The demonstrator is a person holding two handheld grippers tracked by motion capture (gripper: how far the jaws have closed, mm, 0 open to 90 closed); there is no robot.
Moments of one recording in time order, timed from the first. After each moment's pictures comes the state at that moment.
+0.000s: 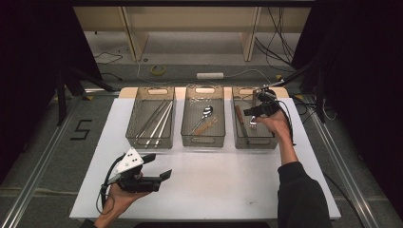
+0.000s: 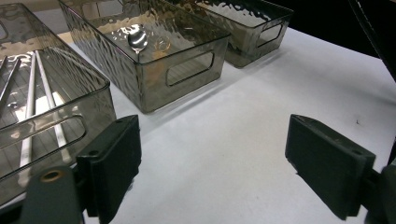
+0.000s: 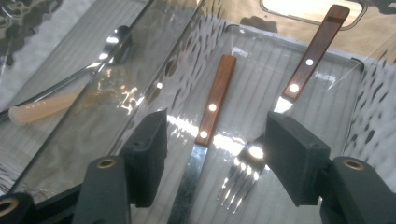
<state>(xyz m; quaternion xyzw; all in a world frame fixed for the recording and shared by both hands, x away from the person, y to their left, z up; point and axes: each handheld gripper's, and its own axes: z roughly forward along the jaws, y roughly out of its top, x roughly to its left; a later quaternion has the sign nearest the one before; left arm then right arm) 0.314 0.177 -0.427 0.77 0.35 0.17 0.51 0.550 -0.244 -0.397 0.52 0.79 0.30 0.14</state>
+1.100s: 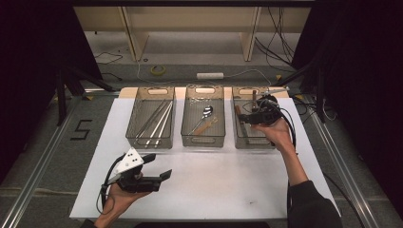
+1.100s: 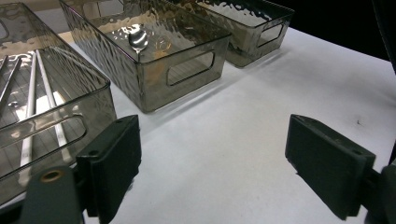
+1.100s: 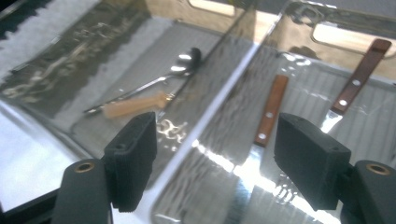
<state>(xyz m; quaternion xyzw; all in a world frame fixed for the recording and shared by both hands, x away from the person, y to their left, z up) 0.314 0.177 -0.428 0.77 0.35 0.17 0.51 0.497 -0.231 -0.377 0.47 0.79 0.38 0.14</state>
